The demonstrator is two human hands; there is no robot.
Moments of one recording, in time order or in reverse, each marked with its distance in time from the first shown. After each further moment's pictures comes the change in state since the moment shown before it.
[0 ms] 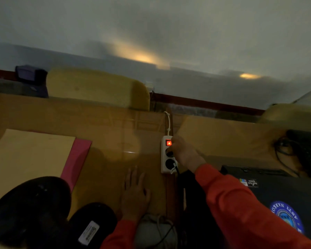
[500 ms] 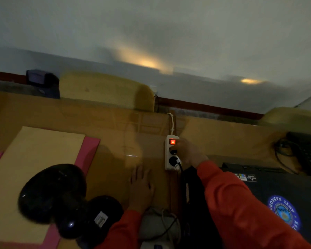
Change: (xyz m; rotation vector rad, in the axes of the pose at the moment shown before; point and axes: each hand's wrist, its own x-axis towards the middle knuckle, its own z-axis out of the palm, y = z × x) left_hand 0.002 -0.002 -0.003 -0.037 -0.074 -0.020; right_hand -0.026 0.000 -0.011 -0.374 -0.038 -0.197
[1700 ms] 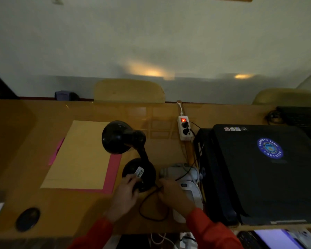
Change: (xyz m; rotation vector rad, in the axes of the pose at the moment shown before) left_hand -0.194 -0.139 -0.097 -0.068 0.013 0.324; right_hand -0.217 -0.217 0.144 0.583 0.239 -0.060
